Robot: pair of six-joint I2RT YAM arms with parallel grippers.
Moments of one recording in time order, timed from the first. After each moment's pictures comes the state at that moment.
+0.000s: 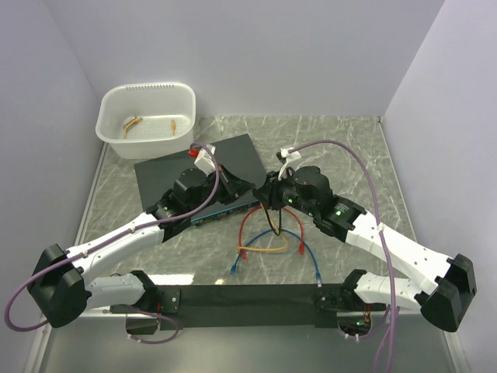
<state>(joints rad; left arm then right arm) -0.77 1.16 0.78 0.19 0.05 -1.04 0.80 1.08 0.89 -0.17 -0.01 0.41</state>
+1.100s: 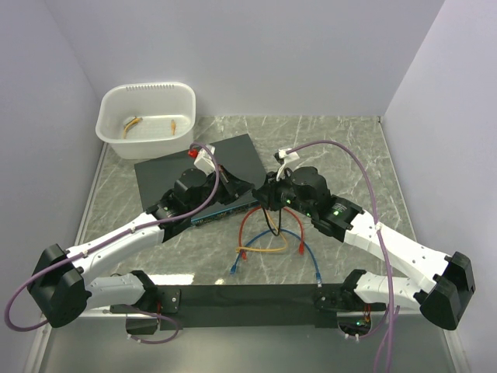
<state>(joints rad) -0.77 1.16 0.78 0.18 0.04 -1.04 0.82 1.10 0.89 -0.17 0.00 0.41</state>
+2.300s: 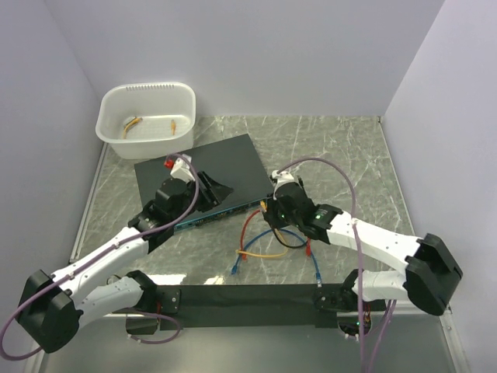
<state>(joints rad) -0.63 0.99 0.62 0.08 0.01 -0.96 0.82 1.22 0.74 -0.24 0.12 0.47</state>
